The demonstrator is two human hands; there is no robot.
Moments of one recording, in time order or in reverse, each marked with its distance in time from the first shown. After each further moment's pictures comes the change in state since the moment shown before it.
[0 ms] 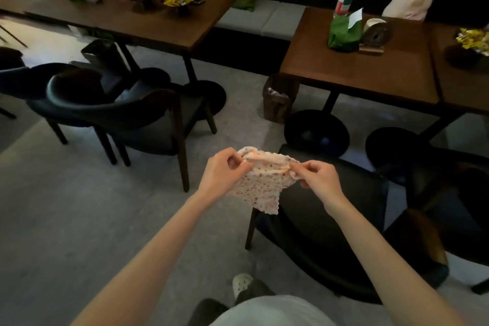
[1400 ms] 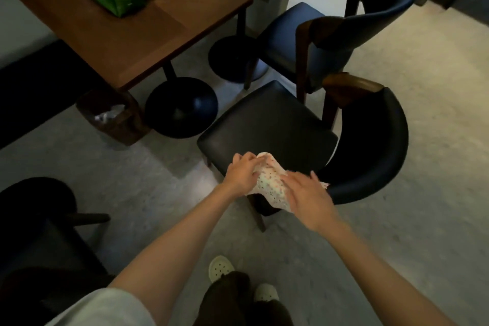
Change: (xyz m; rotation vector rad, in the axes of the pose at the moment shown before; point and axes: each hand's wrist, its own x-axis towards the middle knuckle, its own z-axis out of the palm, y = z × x) left_hand 0.232 -0.080 0.132 0.614 -1.261 0.906; right_hand 0.048 0.044 0.188 -0.749 0.541 0.589
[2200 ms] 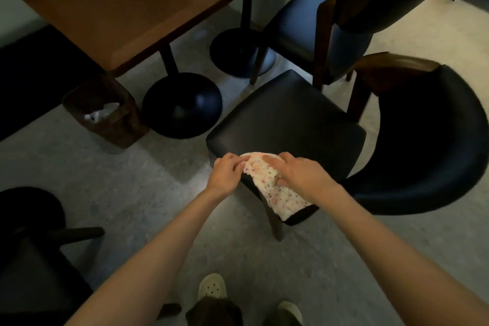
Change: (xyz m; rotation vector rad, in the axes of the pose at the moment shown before) left_hand 0.043 -0.144 0.029 -0.293 0.185 -0.134; right_hand 0.126 -0.053 0.055 -0.266 -0.217 -0.171
